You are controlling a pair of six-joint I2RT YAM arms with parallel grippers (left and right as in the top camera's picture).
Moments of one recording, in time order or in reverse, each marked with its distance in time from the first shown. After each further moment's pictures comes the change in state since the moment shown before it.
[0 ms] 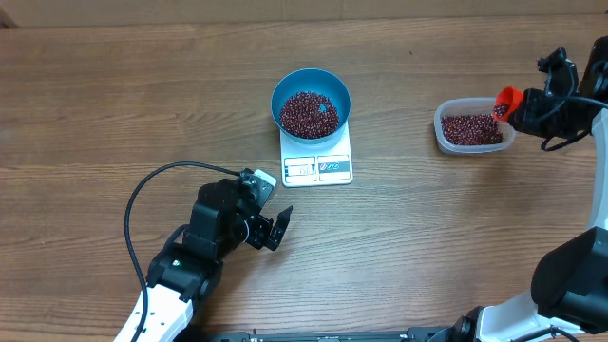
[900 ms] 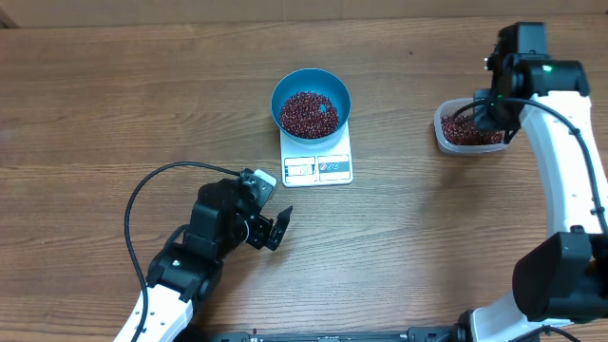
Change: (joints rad) left arm 0.000 0.000 0.000 0.000 0.000 0.000; right arm 0.335 0.000 -0.015 0.024 0.613 0.159
